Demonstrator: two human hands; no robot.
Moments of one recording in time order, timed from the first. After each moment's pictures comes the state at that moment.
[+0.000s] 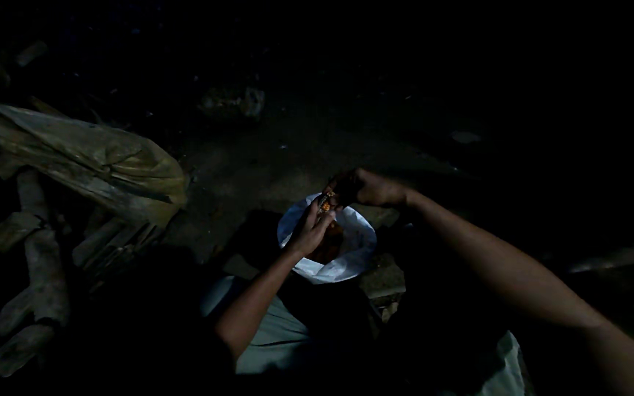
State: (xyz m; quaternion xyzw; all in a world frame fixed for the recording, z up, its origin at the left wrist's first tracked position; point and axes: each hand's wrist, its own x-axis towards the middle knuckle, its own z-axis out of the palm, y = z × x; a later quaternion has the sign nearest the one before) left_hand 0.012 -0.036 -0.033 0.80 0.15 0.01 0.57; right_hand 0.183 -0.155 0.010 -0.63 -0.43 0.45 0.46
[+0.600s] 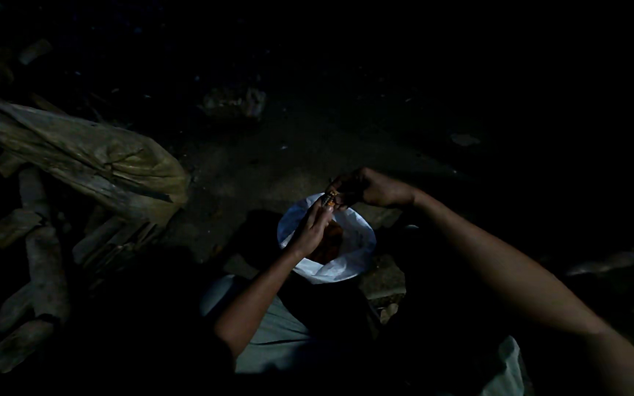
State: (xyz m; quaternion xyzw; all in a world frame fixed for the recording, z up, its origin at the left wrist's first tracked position) left_hand 0.011 -0.041 -0.029 0.79 0.14 0.02 0.60; right_hand 0.185 -0.165 0.017 -0.63 -0.43 0.45 0.46
